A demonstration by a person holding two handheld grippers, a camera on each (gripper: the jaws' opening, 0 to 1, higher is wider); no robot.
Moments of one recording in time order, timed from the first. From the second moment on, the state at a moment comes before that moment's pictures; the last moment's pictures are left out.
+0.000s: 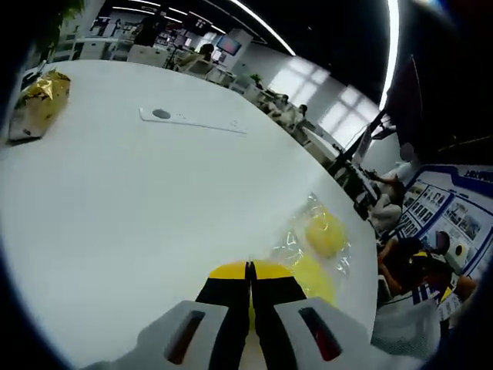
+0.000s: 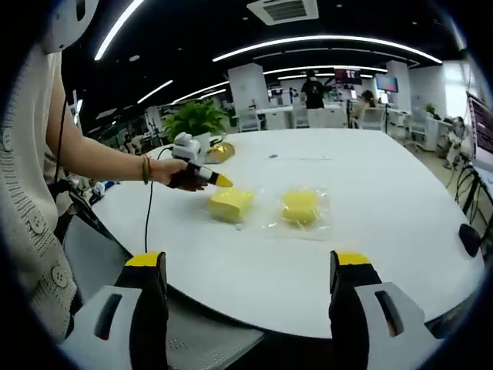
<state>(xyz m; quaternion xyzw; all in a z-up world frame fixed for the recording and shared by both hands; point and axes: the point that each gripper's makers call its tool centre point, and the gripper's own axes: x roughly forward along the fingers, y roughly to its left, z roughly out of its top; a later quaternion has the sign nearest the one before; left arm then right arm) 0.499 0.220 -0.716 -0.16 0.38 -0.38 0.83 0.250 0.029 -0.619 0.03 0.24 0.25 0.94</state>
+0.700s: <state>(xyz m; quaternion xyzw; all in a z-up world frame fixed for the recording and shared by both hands) 0.502 0.232 -0.690 -0.15 0.34 -0.38 0.85 0.257 0.042 -0.624 0.05 0.25 0.28 0.92</state>
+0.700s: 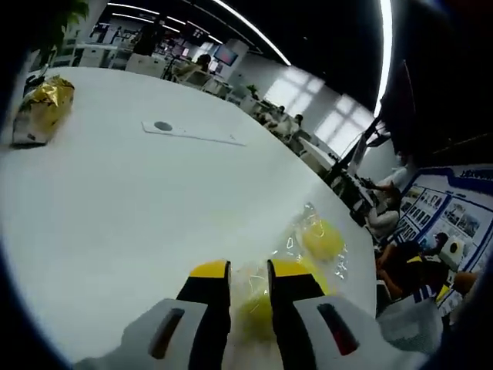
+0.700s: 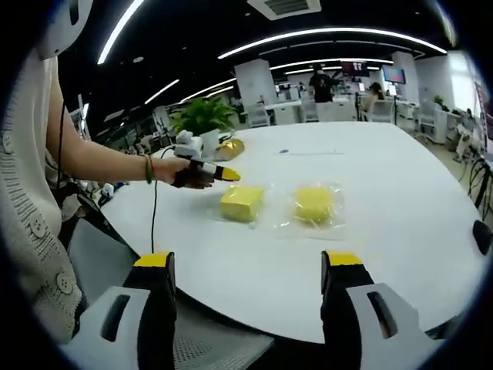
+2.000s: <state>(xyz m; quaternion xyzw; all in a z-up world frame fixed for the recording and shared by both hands) 0.308 0.245 -0.567 -0.05 0.18 -0.41 0.89 0.271 0.052 -0.592 0.06 0.20 0.34 0.92</state>
